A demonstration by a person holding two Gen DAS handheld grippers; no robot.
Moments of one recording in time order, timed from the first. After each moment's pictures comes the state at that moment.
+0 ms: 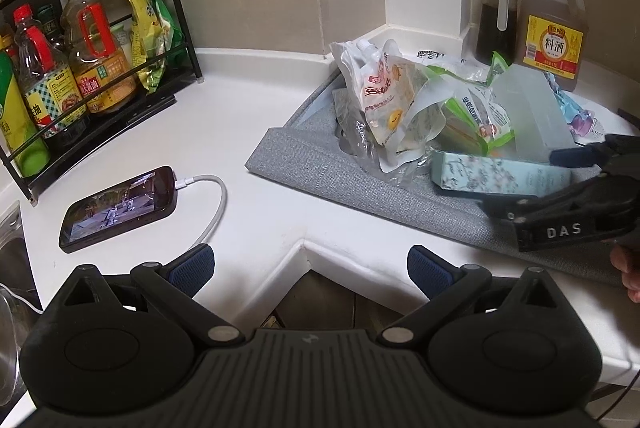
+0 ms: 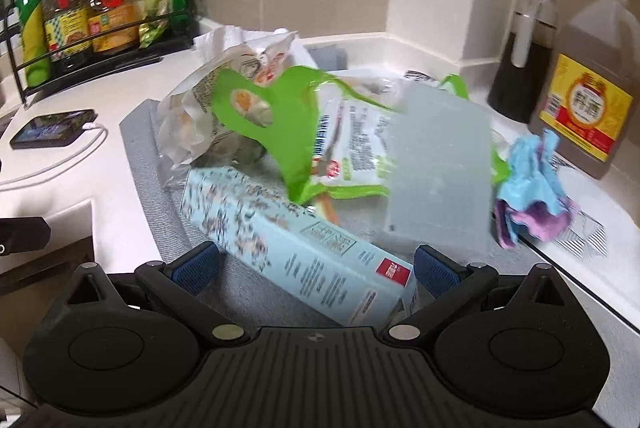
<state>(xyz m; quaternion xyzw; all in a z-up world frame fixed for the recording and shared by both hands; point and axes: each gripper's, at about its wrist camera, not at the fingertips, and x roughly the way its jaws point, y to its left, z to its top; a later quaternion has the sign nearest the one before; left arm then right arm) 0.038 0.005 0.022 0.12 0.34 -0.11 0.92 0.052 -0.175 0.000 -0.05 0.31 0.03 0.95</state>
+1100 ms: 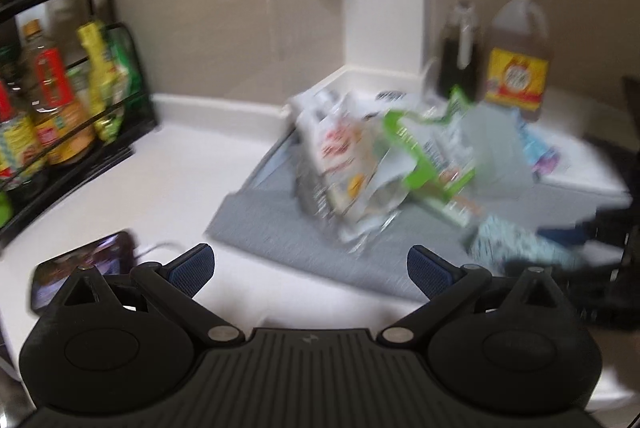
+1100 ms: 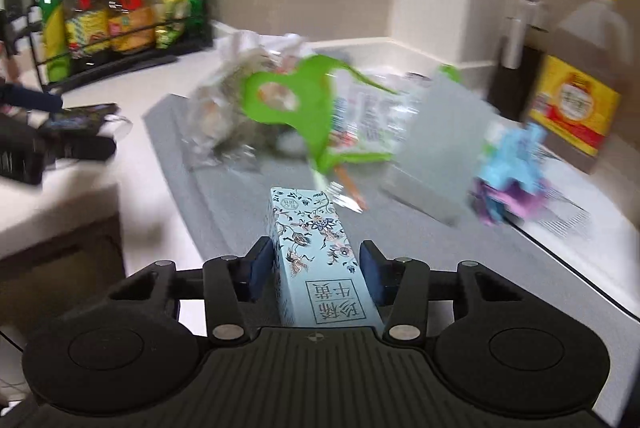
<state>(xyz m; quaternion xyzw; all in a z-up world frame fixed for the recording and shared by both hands) 0.067 -0.012 0.048 0.10 0.30 -0.19 0.93 0.000 -0.190 0.005 -0.04 0.31 0.00 0.95</state>
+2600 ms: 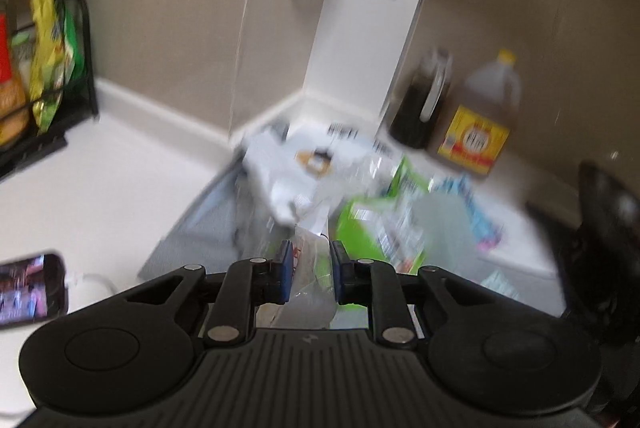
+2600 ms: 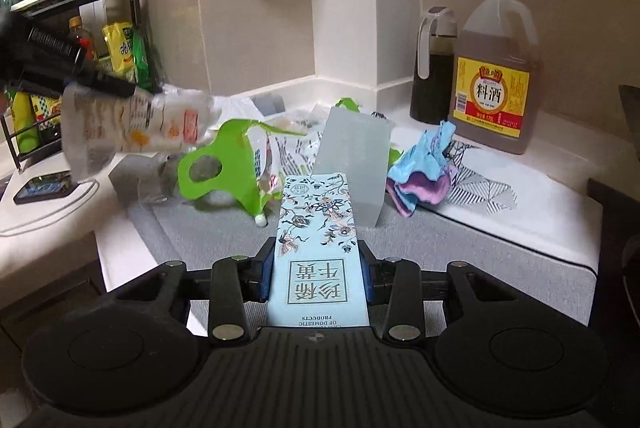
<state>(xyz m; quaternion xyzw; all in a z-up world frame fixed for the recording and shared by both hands) 0.120 -0.017 0.077 0.01 0.35 -0.26 0.90 -0.042 -0.220 0.015 0.02 0.24 -0.04 0.97</state>
